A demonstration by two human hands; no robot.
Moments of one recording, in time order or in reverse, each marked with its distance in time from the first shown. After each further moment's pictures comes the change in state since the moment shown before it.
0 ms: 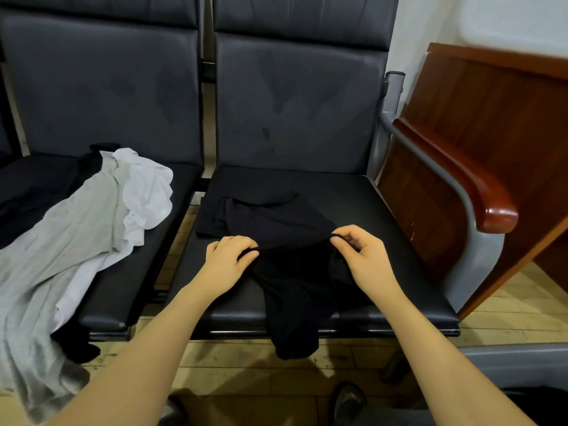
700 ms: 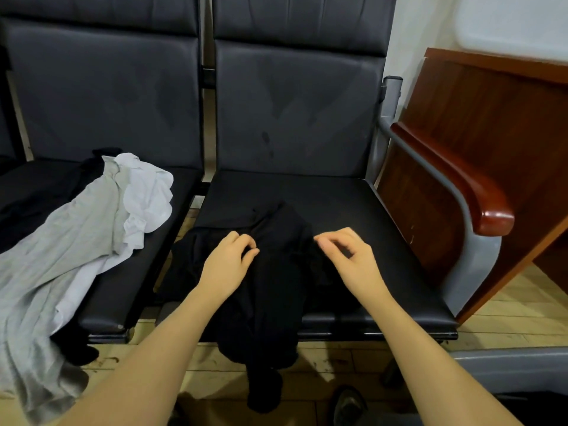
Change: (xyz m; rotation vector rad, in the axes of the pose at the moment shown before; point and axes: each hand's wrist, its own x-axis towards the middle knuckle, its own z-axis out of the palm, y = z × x) left_hand 0.003 0.015 0.004 0.029 0.184 -0.021; right_hand -0.001 0.000 0.008 -0.001 -0.028 -0.014
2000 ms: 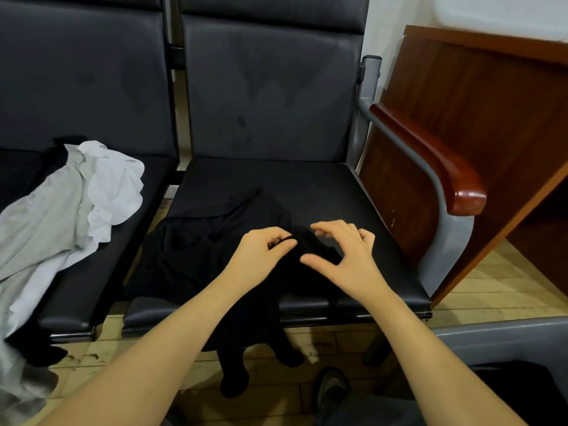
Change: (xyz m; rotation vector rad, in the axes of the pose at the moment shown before) left_hand 0.000 0.087 0.023 -0.529 -0.175 -0.003; right_hand -0.022 0.014 -0.031 -0.429 -0.015 -0.185
